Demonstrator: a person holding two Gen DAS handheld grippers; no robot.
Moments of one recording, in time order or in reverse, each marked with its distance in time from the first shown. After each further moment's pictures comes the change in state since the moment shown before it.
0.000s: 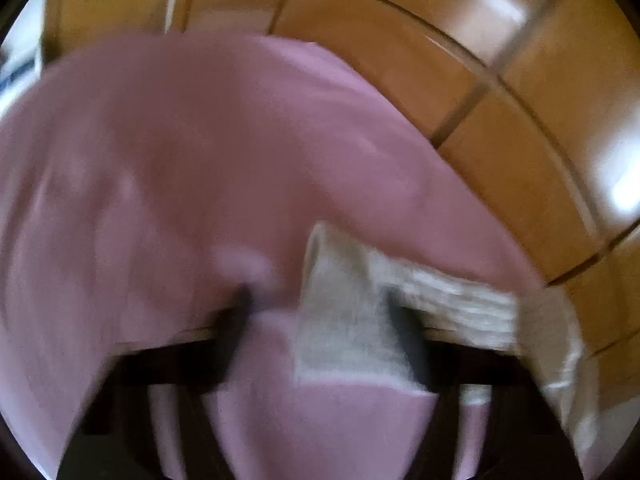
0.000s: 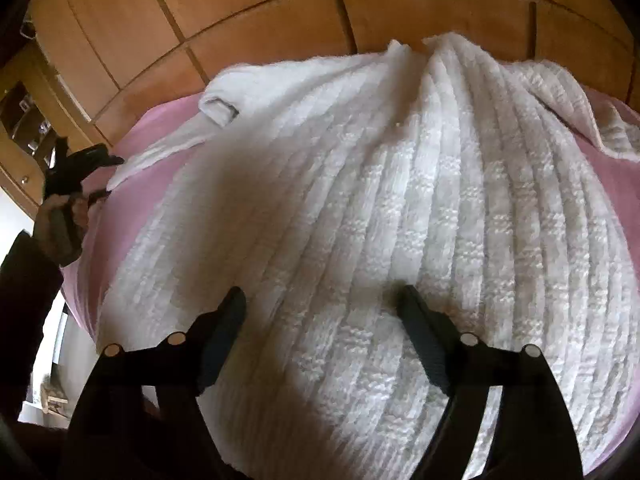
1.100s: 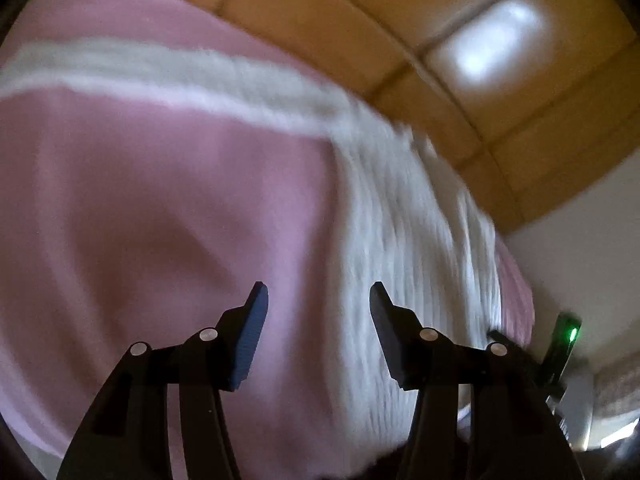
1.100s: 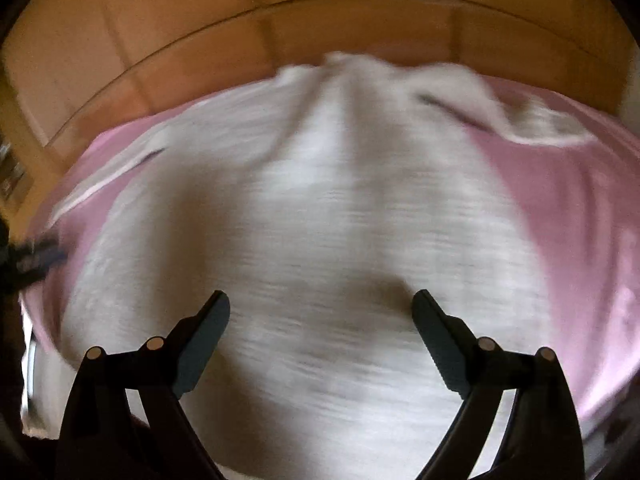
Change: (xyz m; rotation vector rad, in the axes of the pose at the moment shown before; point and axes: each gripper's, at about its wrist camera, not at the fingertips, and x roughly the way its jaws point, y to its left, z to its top) left arm -0.058 -0.054 -0.157 0.312 0.332 -0.585; right arm -0.049 -0.062 -0.012 0.099 -0.075 -0.224
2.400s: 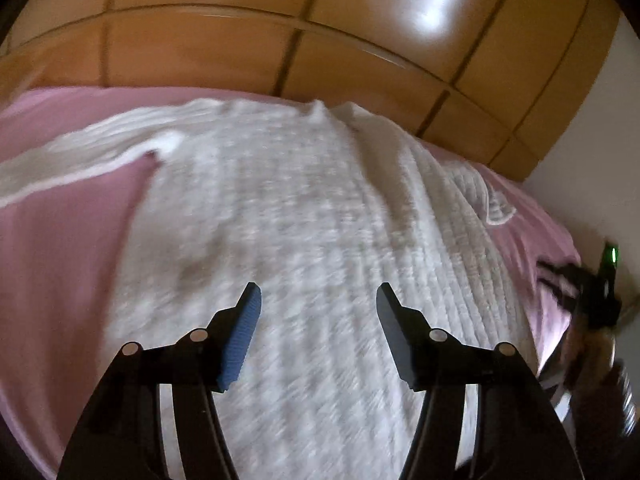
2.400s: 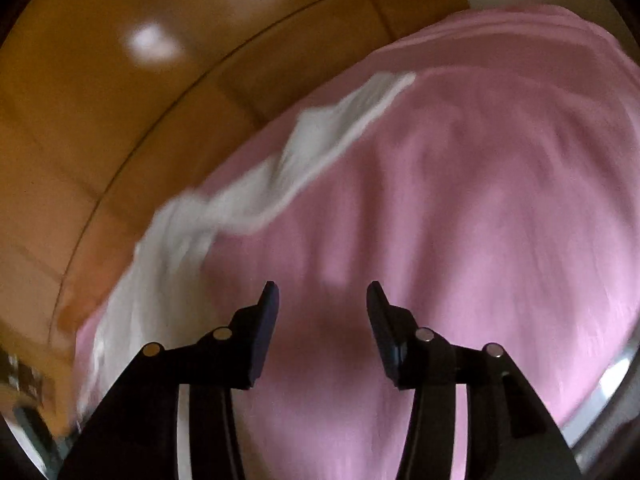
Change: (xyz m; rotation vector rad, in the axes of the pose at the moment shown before) left arm 0.092 -0.166 -0.009 0.323 -0.077 0.158; right arm -0.003 -0.221 0.055 0.586 -0.189 0.006
